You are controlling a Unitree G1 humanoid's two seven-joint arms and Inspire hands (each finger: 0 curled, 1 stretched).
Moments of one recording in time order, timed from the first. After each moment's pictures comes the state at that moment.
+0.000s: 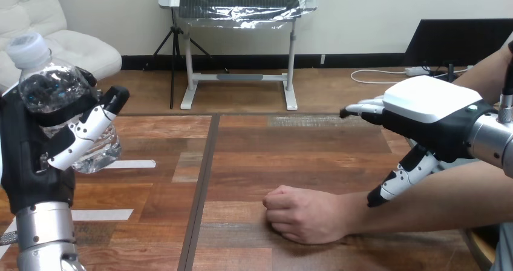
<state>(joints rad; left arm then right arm) 0.03 0.09 0.27 -0.09 -0.12 -0.36 0.02 -0.37 -0.91 0.15 -0.03 -0.59 -0.26 0.61</state>
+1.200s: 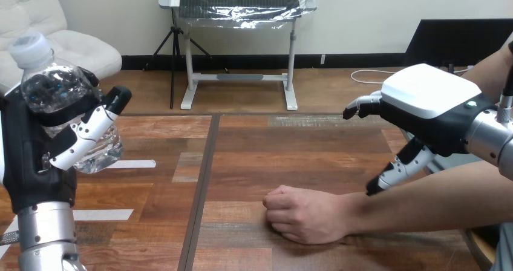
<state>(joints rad) 0.03 0.09 0.27 -0.09 -0.12 -0.36 0.02 -0.36 -0.89 0.15 -0.01 -0.66 -0.30 0.45</state>
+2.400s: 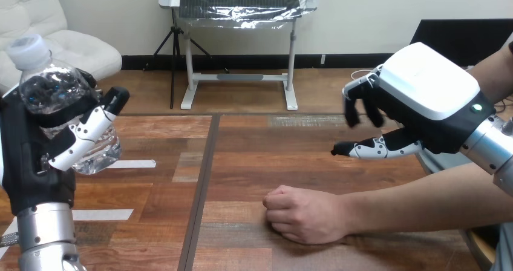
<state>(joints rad) 0.04 0.09 0.27 -0.09 -0.11 -0.36 0.04 -0.36 -0.86 0.15 0.16 -0.69 -0.61 -0.02</state>
